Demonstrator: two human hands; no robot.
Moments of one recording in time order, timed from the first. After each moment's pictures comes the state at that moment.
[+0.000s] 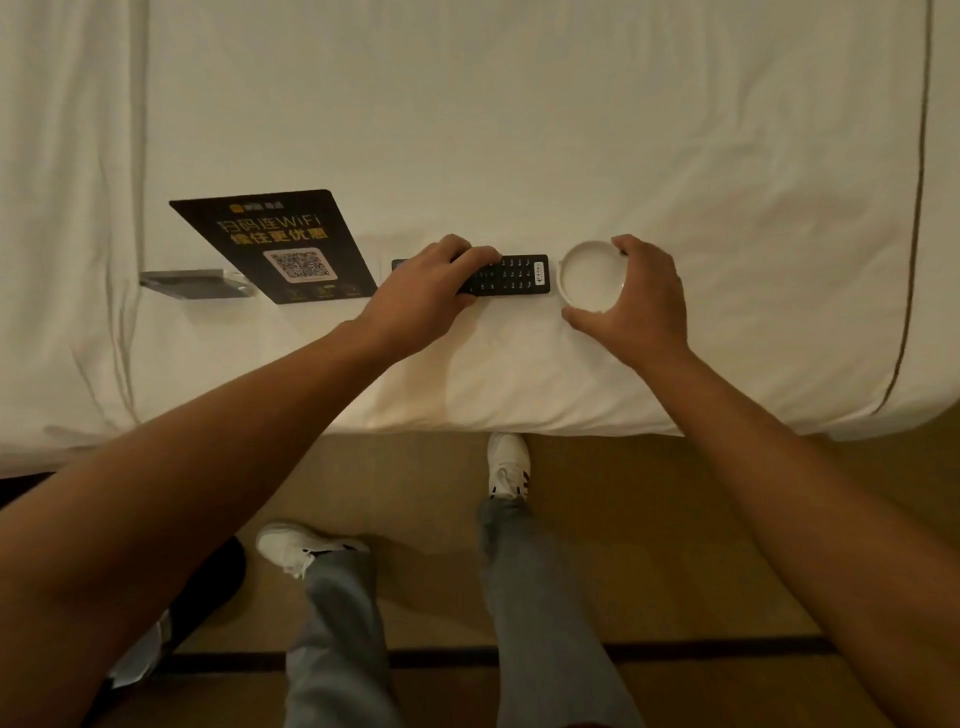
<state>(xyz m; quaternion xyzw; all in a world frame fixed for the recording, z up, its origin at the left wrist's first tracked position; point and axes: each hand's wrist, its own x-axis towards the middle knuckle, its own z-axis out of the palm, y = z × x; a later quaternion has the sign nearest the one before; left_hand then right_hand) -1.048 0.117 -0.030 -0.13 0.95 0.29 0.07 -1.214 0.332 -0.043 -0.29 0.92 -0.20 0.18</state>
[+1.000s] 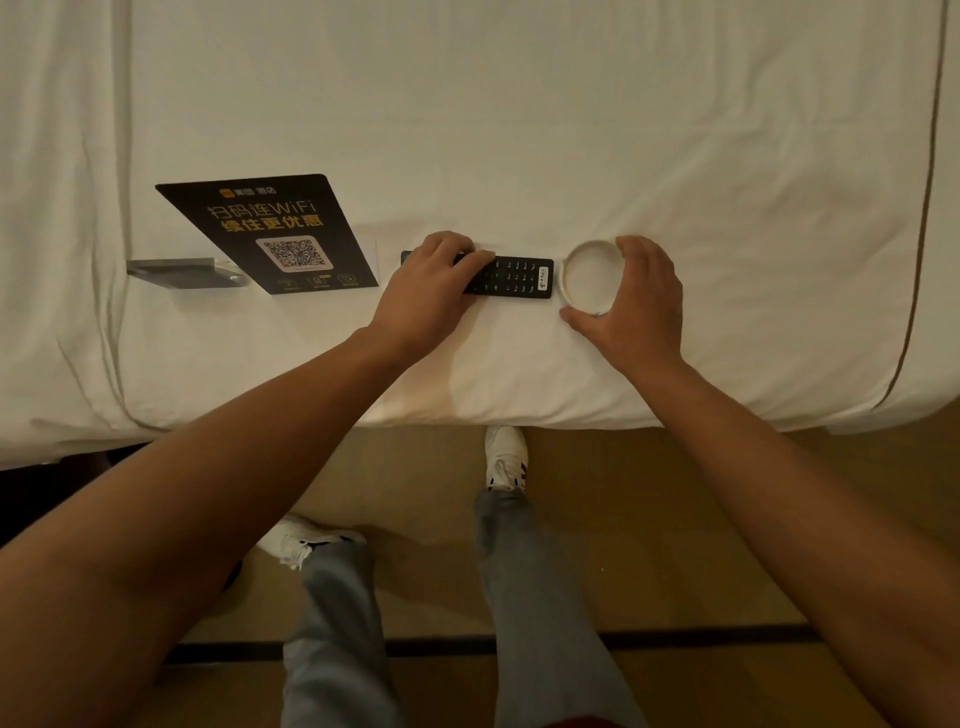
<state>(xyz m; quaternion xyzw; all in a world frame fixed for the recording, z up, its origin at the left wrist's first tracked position) -1.044 0.130 -0.054 -0.16 0.96 0.24 0.03 -1.203 0.337 -0.064 -0.29 0.94 -0.14 0.13</state>
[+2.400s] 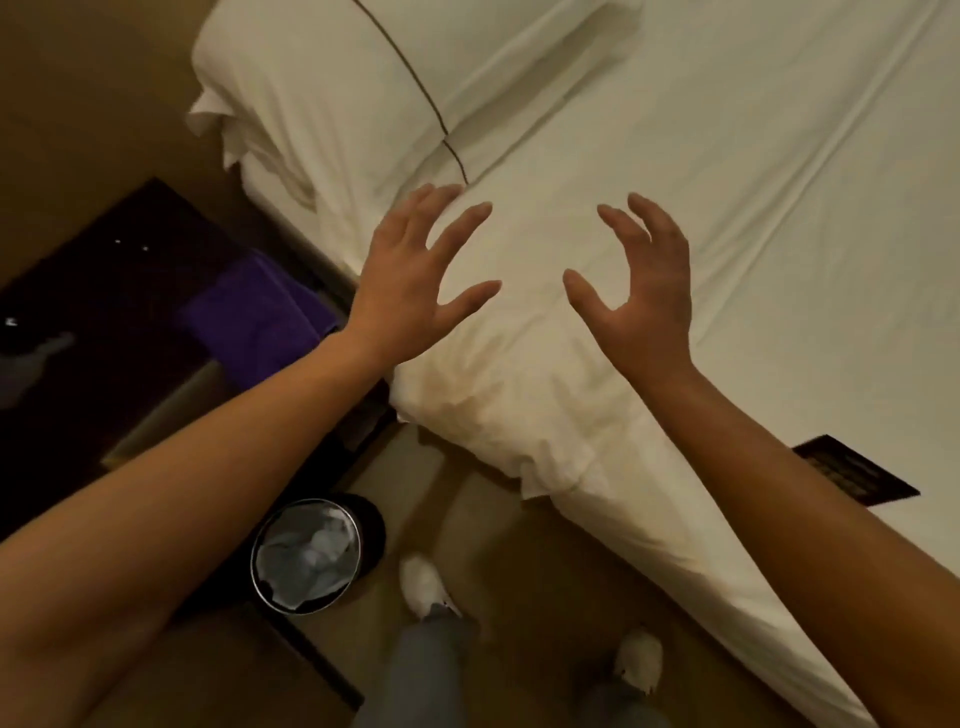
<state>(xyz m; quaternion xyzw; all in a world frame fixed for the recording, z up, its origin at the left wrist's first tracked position) -0.501 -0.196 0.142 -0.45 0.85 0.04 -0.26 -0.750 -0.131 0.166 -0.66 0.67 -0.35 0.07</state>
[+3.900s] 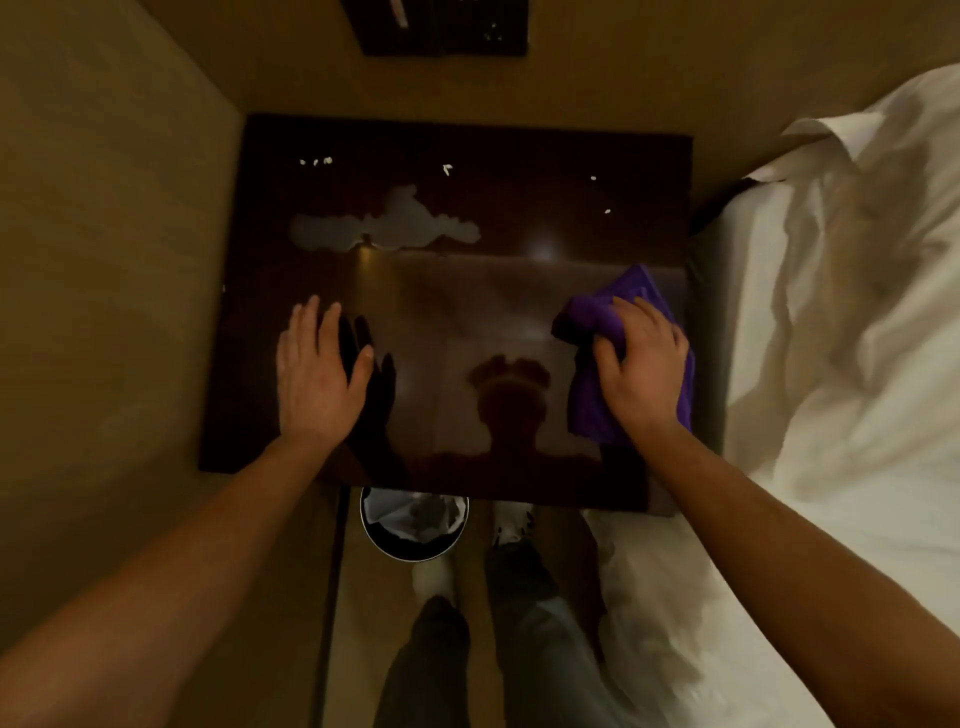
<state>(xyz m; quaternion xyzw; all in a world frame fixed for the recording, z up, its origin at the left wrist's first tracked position) -0.077 -0.061 -0.019 -0.95 0.29 0.12 -0.08 -0.307 -0.343 -0.044 -0.88 0.40 -0.12 0.24</state>
